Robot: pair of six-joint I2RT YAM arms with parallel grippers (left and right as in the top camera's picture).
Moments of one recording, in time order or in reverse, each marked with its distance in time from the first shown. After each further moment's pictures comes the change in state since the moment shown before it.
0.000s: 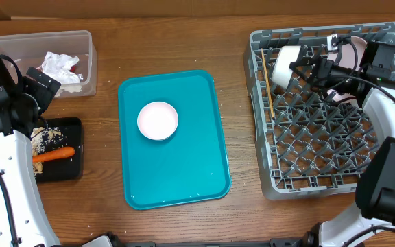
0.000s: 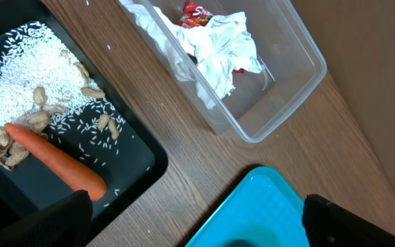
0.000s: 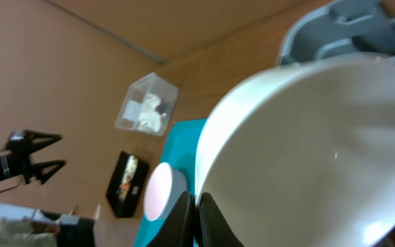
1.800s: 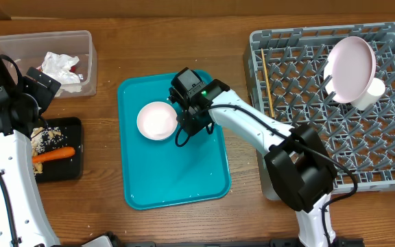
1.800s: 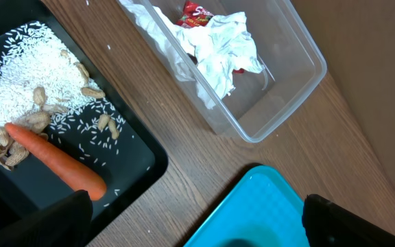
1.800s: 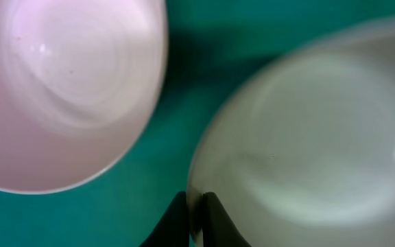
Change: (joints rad) left arm 0.000 0.000 0.000 0.000 0.000 0.000; right arm 0.968 0.274 0.350 -0.515 1.117 -0.117
